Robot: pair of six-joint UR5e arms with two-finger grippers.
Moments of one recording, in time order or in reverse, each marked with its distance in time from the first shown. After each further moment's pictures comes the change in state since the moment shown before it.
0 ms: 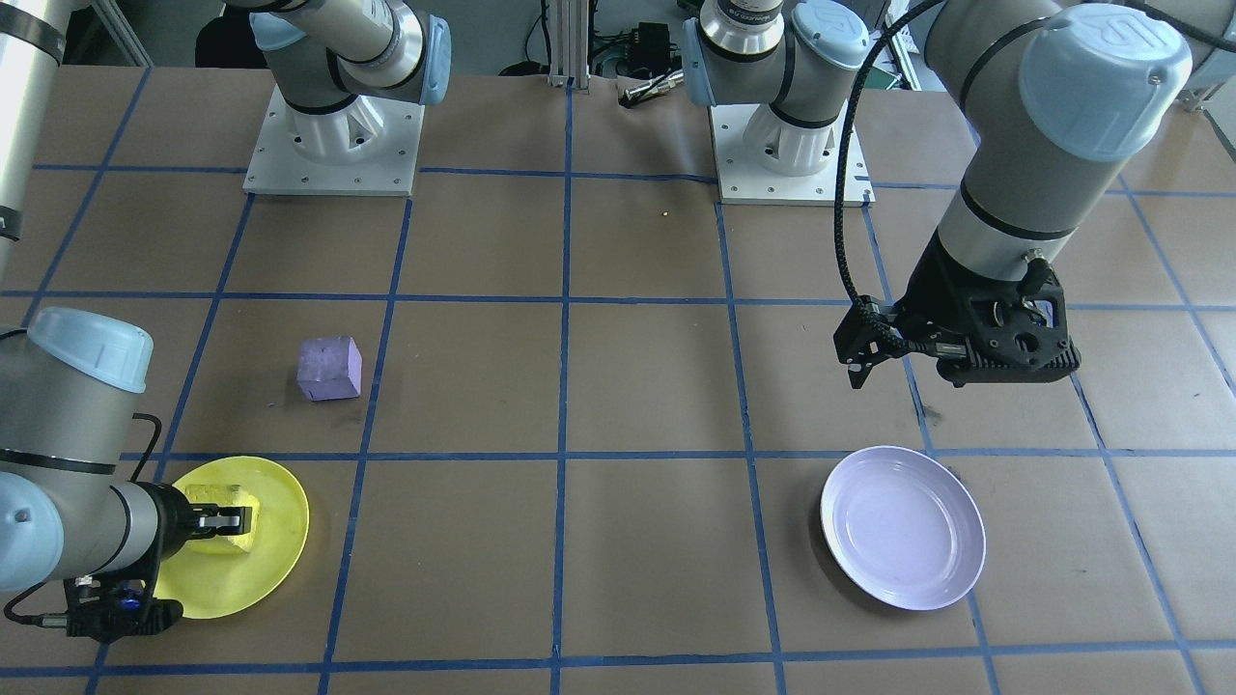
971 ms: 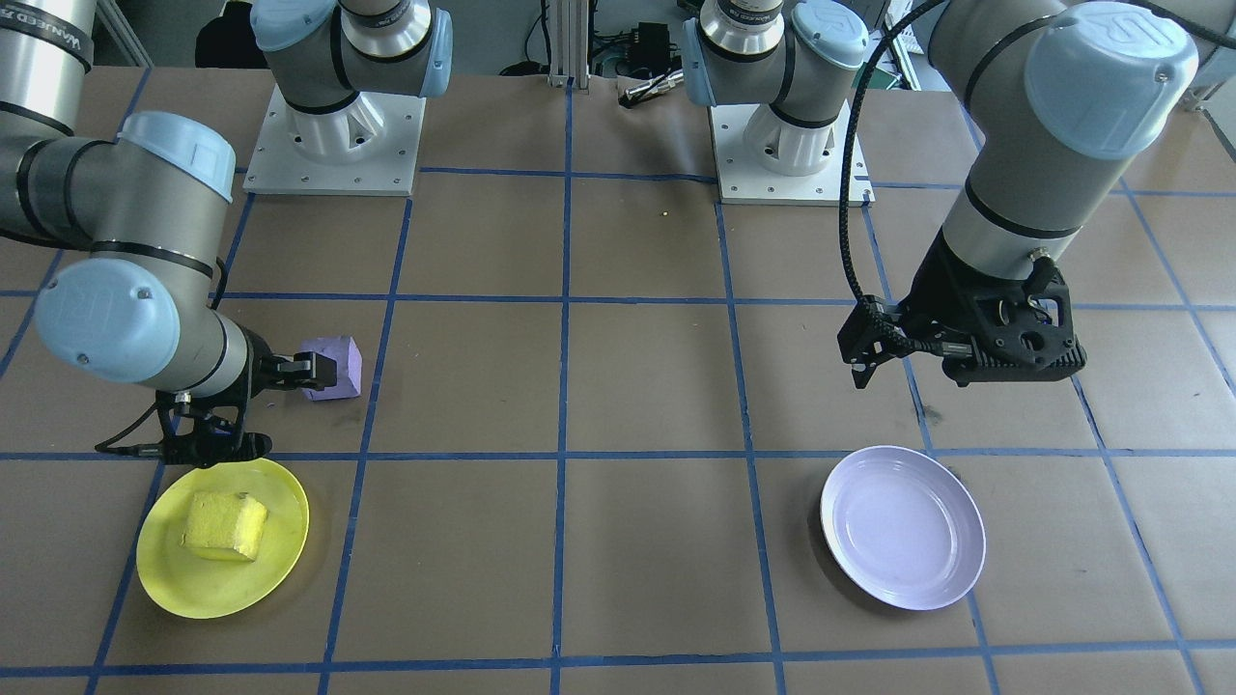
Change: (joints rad) left arm 0.006 0.002 0.000 0.001 0.000 0.001; right arm 0.086 -0.339 0.344 0.025 0.003 0.033
